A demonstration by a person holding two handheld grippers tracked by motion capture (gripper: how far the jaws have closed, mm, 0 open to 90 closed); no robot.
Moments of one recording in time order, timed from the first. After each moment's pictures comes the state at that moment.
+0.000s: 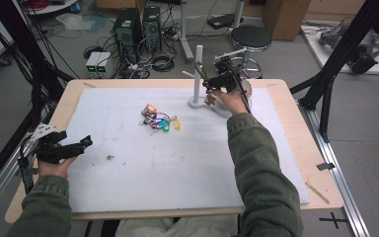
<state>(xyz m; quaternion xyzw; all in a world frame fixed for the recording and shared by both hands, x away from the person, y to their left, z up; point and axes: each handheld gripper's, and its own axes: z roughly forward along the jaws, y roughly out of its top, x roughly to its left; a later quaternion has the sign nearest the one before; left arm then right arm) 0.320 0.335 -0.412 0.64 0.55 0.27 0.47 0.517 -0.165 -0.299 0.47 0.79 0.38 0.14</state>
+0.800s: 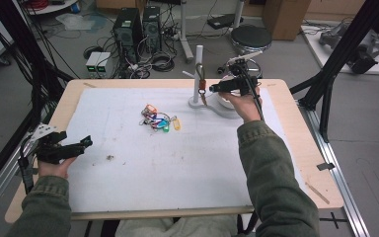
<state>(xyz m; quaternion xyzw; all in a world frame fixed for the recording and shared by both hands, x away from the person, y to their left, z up) 0.319 0.334 -0.412 0.64 0.55 0.27 0.47 0.480 -0.194 -0.281 0.54 0.76 0.34 0.18</state>
